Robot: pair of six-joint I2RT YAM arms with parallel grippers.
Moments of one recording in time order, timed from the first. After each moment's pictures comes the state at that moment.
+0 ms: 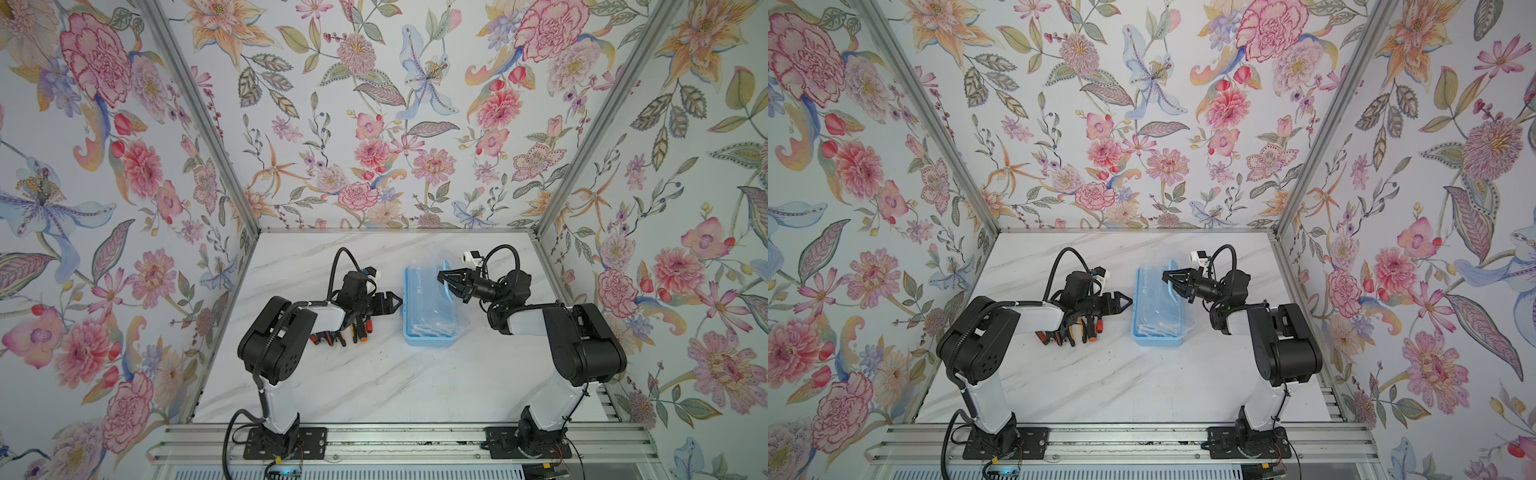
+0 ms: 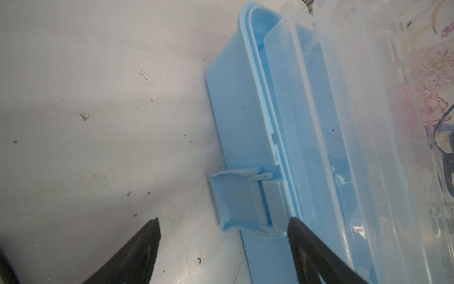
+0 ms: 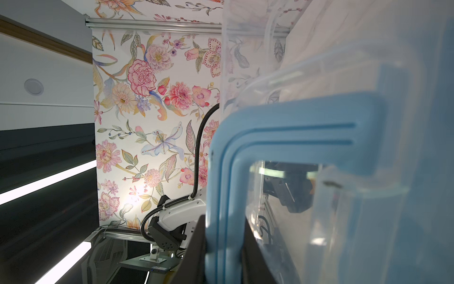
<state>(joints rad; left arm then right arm) -0.48 1.86 0.91 0.29 0.46 -0.58 0.18 1.78 0.72 1.29 -1.11 1.70</state>
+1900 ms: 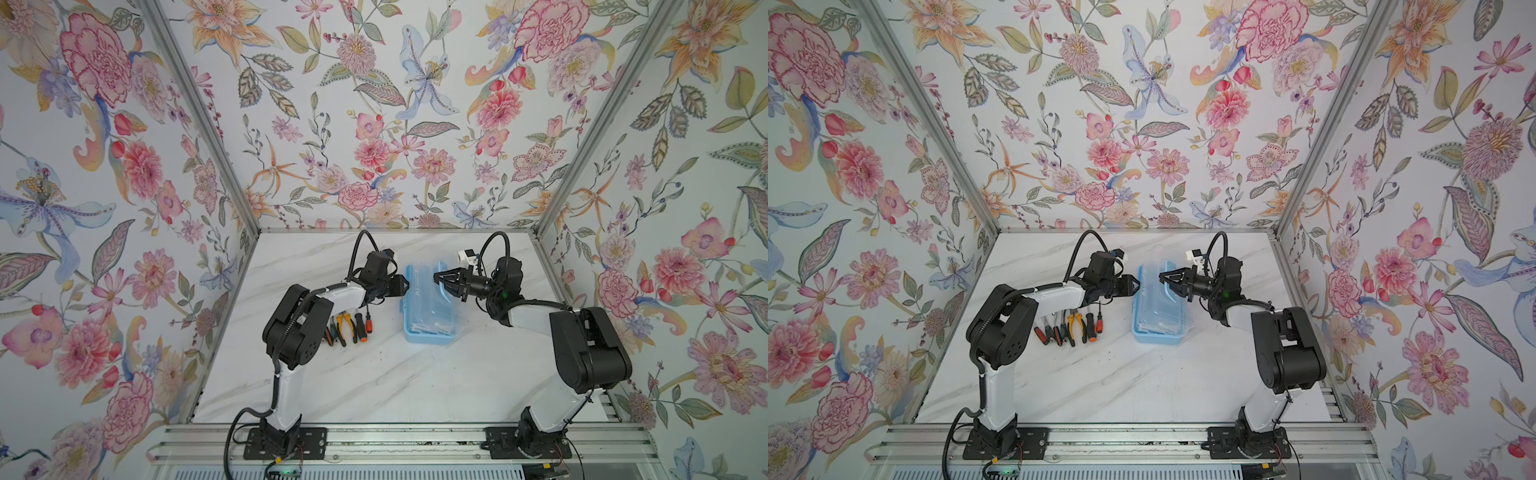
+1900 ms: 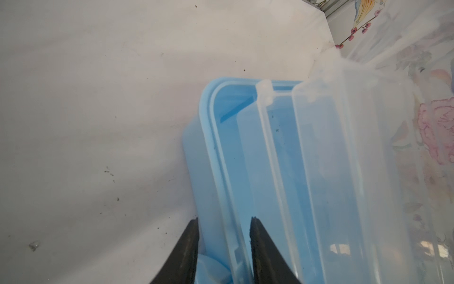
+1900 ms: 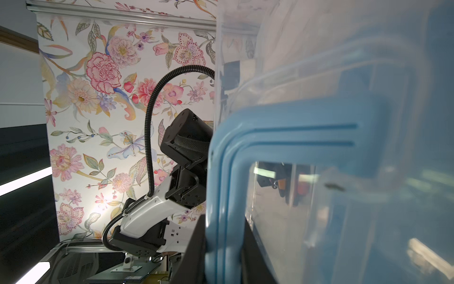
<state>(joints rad) -0.53 2.06 1.33 0.02 0.31 -0.52 0.19 1.69 0.87 0.57 -1.09 1.21</state>
